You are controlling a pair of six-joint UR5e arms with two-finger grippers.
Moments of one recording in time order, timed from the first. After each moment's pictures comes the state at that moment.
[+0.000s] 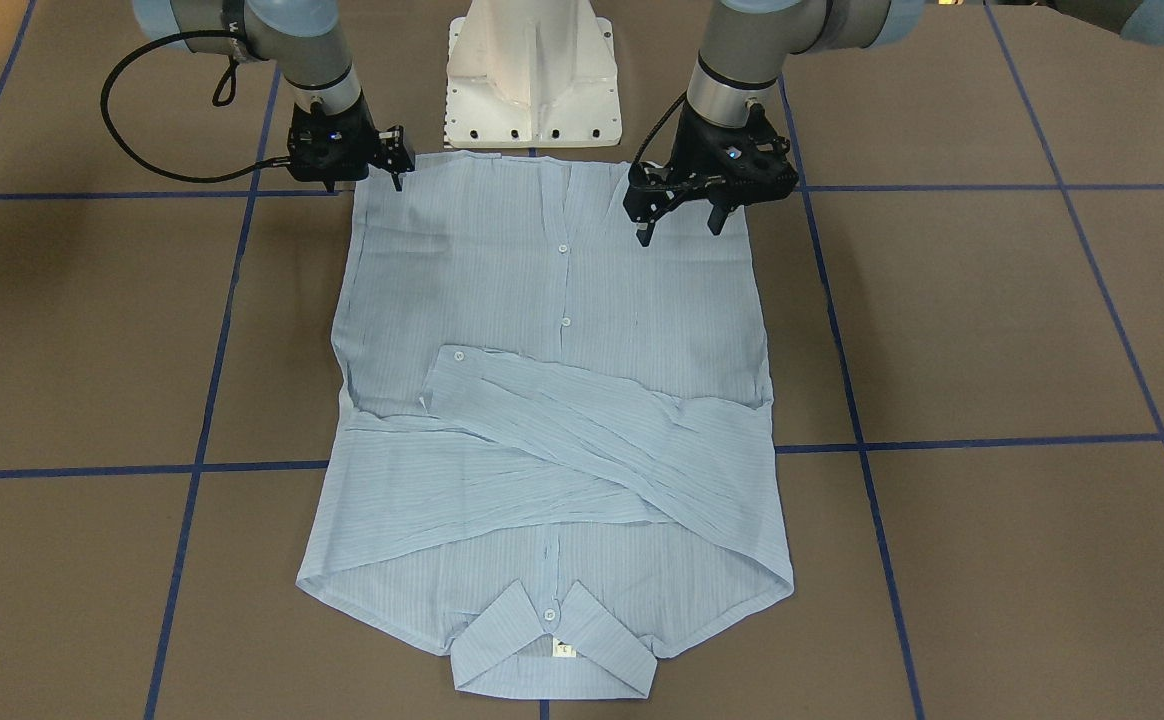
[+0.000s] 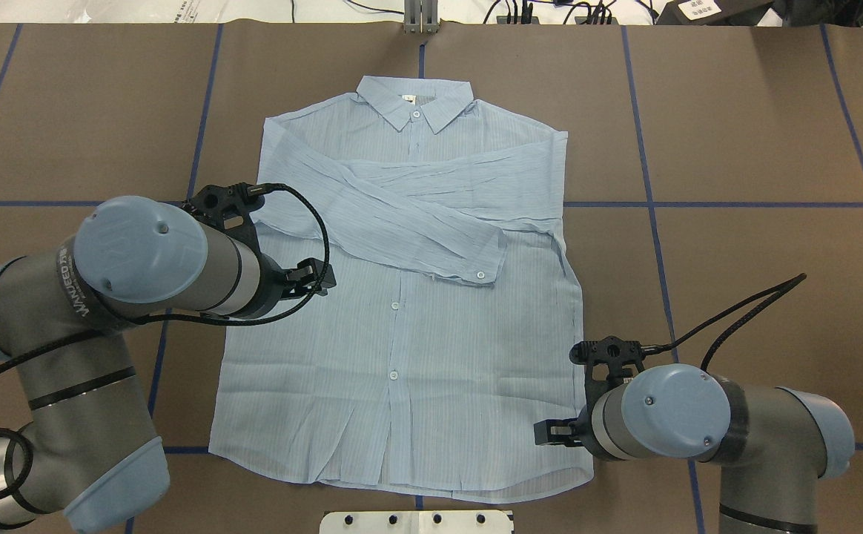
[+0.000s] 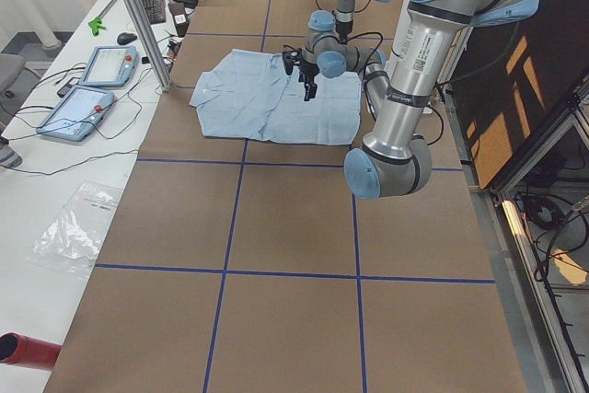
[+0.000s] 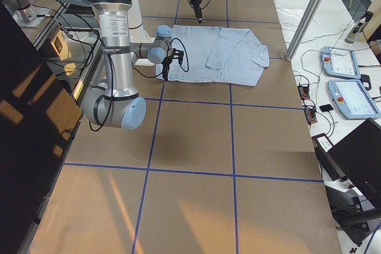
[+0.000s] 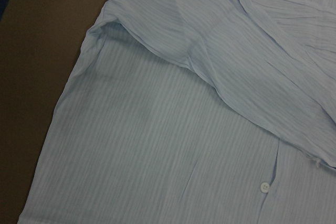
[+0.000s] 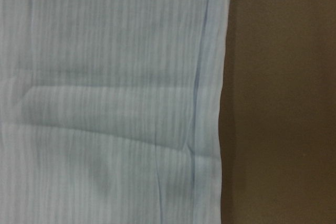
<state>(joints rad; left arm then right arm) -0.50 -2.00 -2.03 -1.60 -1.78 -1.53 0.22 -1.42 2.05 -1.45 1.76 1.41</state>
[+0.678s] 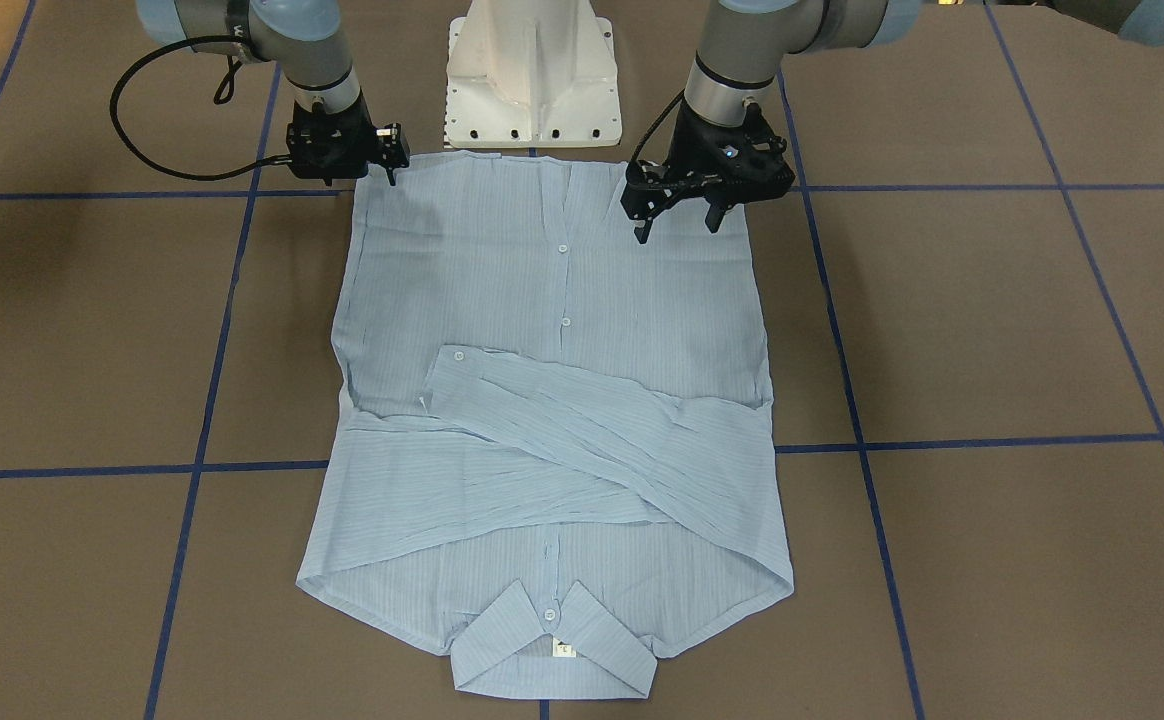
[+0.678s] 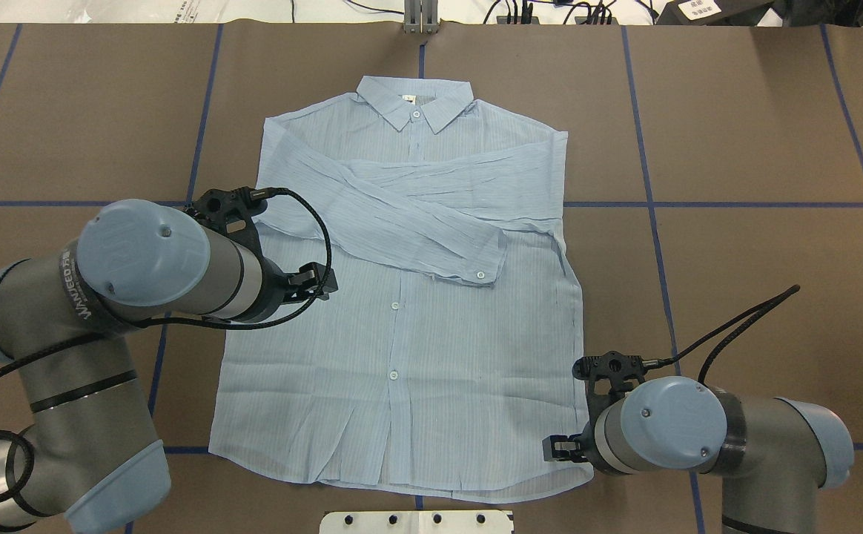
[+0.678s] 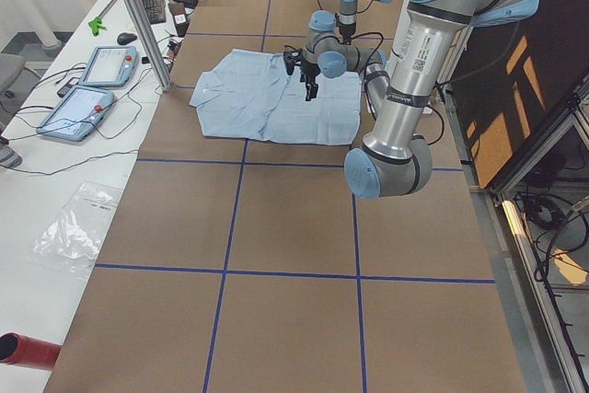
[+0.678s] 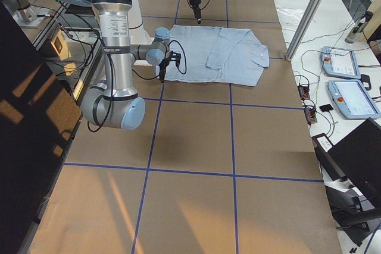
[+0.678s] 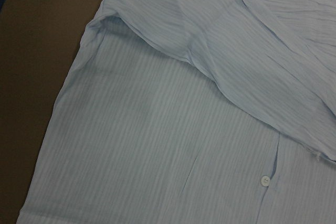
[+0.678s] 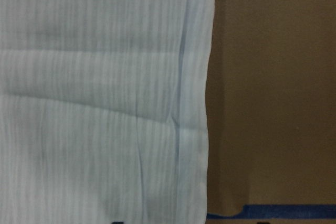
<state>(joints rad) -0.49 -2.00 -2.02 -1.60 -1.78 -1.53 0.20 -1.44 2.05 -1.46 1.78 1.42</state>
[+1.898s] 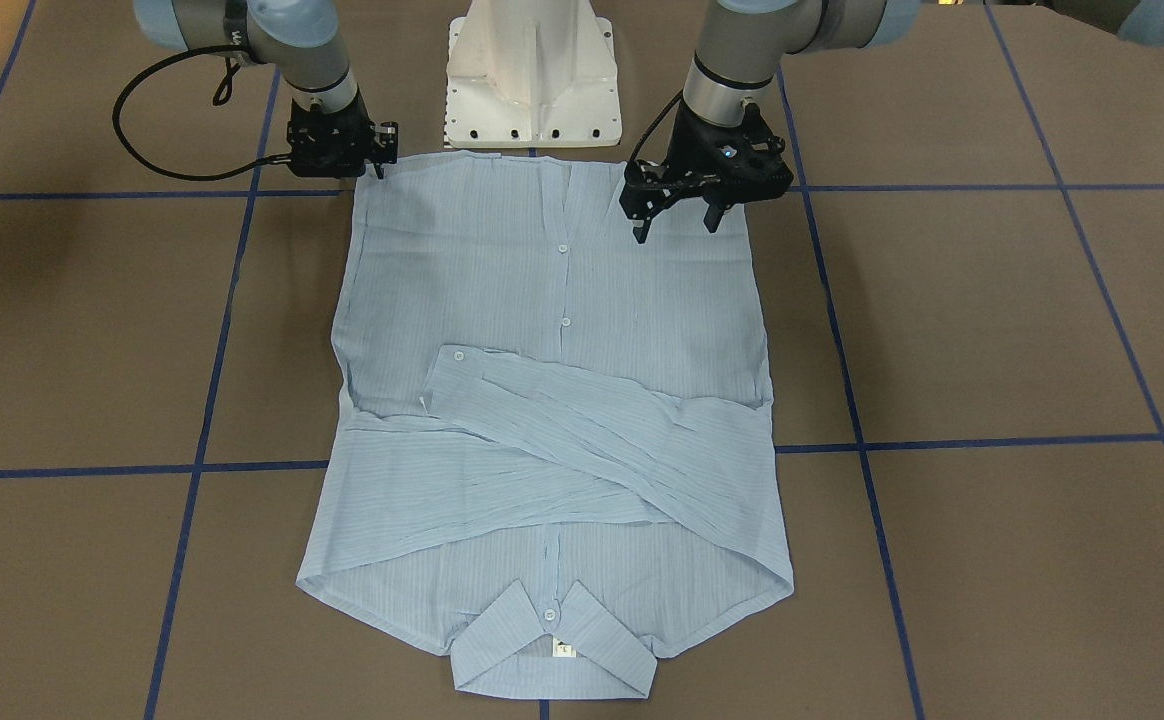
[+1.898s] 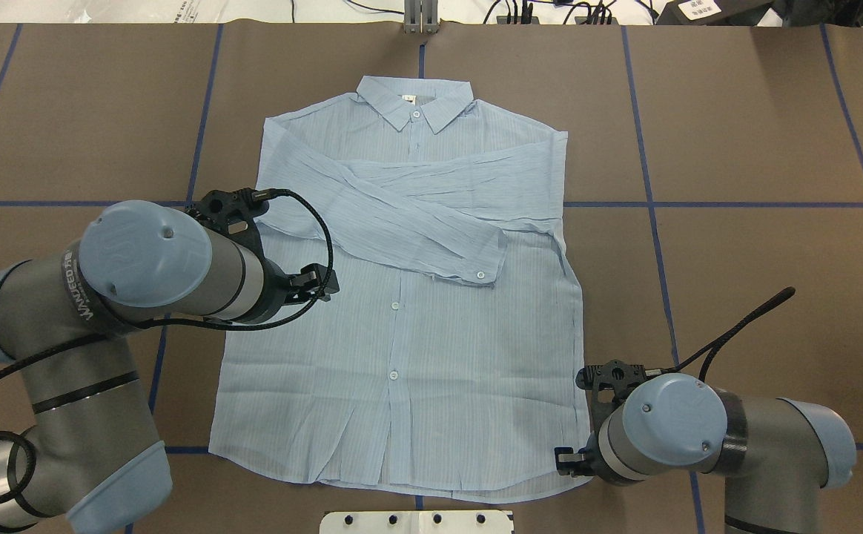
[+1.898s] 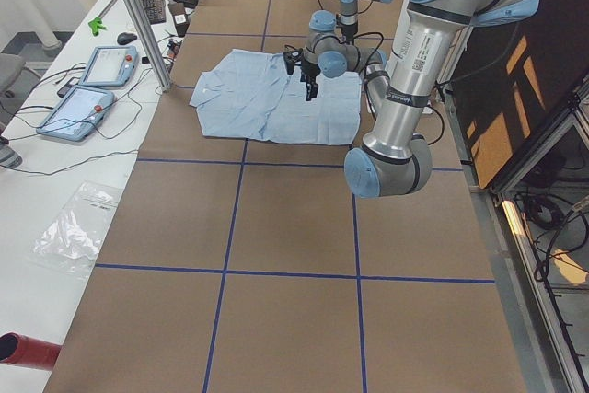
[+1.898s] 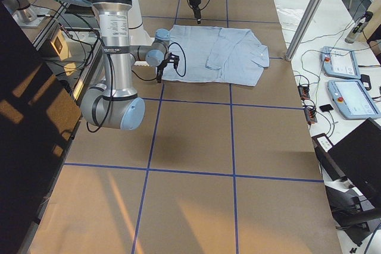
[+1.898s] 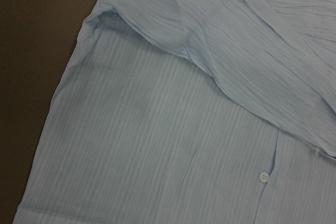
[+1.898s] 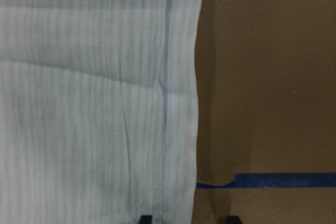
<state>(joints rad) -0.49 -2.01 -2.02 -1.60 -1.78 -1.53 0.20 -1.45 2.04 -1.47 1.86 1.42</state>
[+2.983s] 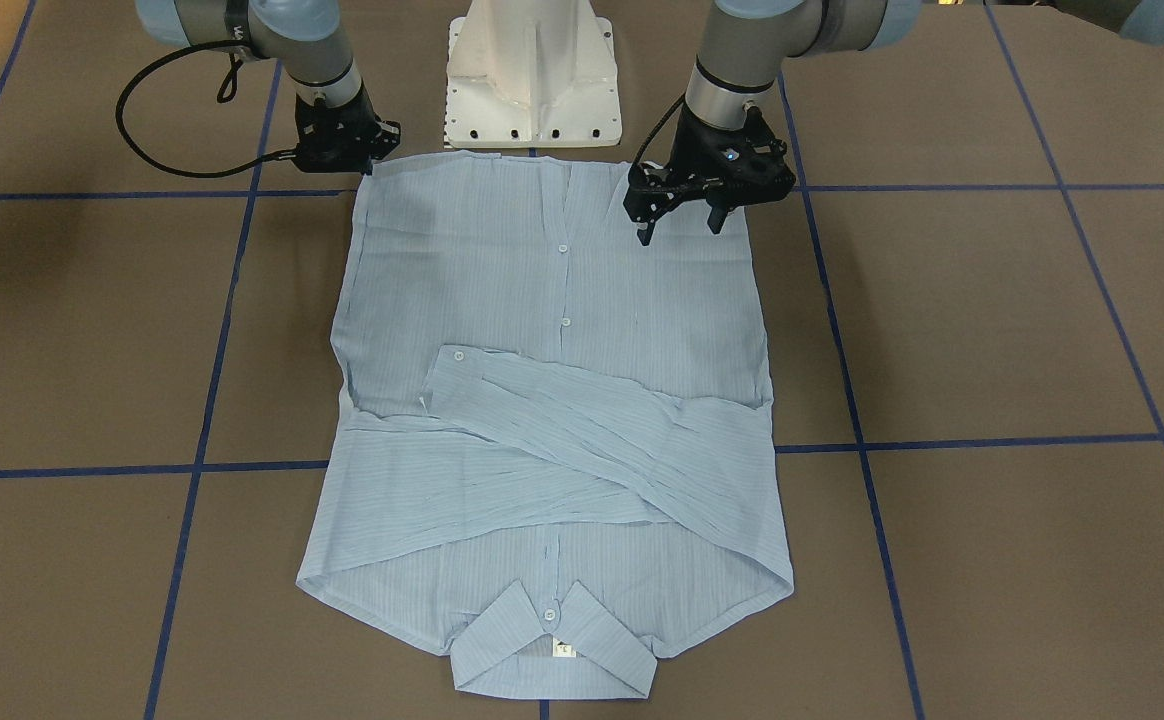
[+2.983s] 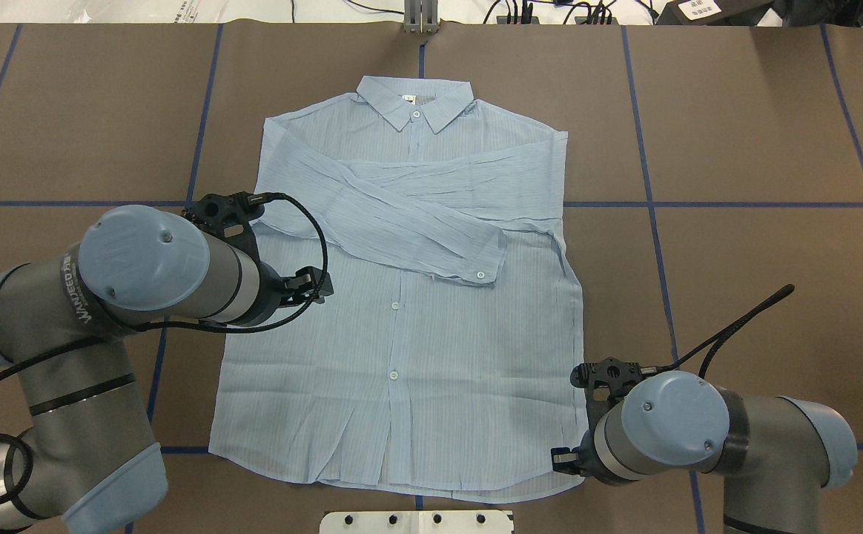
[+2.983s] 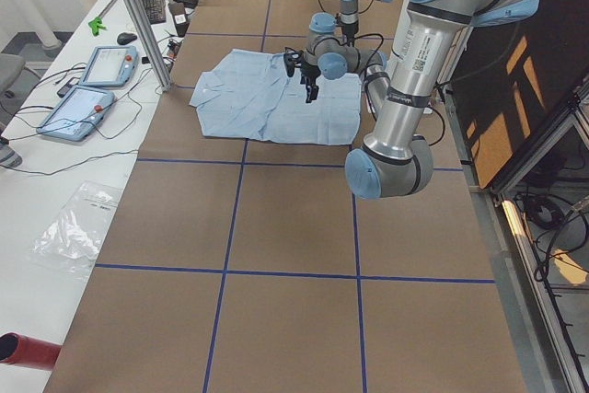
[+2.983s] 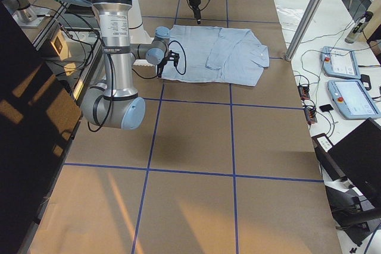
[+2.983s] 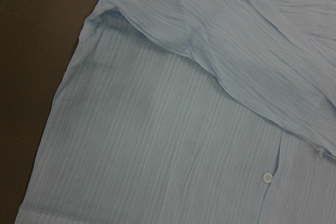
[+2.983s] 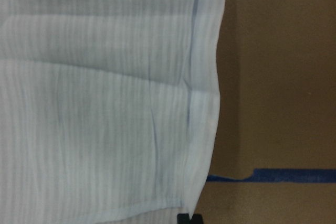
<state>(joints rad) -0.49 -1.98 -2.02 -1.60 -1.78 -1.53 0.21 -1.43 2.07 -1.46 1.86 1.42</state>
